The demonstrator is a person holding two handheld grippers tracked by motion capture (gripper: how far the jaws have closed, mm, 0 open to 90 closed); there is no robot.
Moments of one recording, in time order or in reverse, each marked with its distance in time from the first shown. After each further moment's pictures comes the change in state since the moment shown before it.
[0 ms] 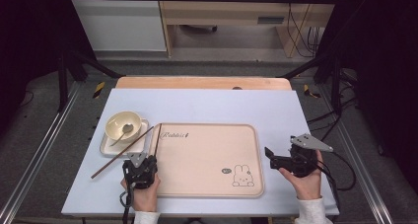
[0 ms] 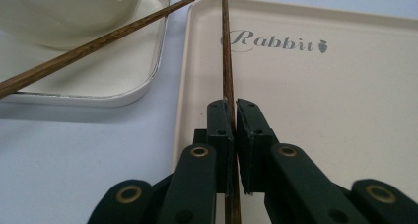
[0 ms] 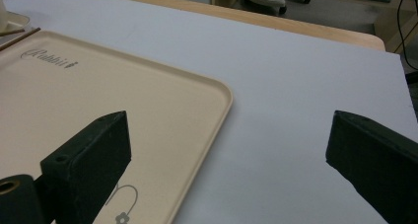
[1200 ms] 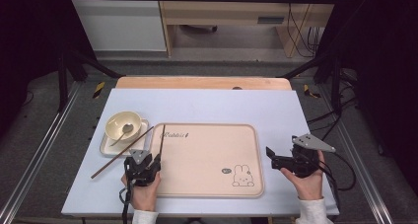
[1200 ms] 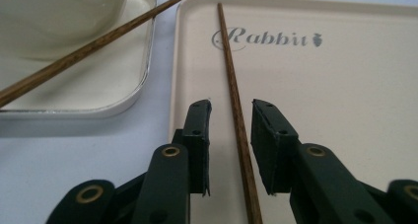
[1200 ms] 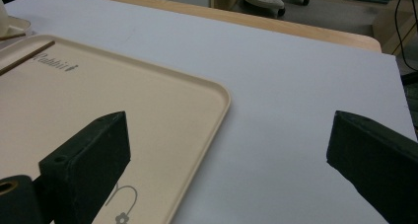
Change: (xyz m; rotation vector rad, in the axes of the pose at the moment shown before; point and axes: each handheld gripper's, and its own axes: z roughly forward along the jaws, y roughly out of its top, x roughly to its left) left arm 0.001 0.007 0.000 0.005 -0.057 0.055; right arm -0.002 0.001 -0.004 -0.009 -0.002 0.007
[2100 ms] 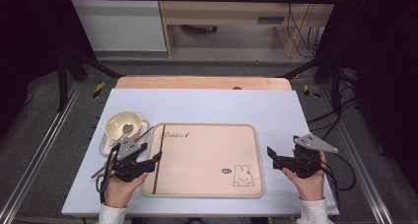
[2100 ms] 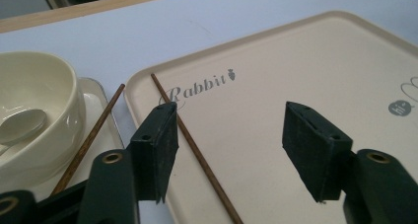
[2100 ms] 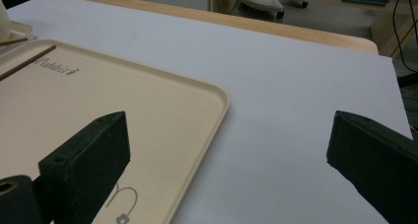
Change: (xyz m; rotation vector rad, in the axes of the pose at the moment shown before) left arm 0.029 0.048 -0.038 -0.032 -0.328 0.319; right arm -0.001 0.000 -0.004 -0.010 0.000 0.007
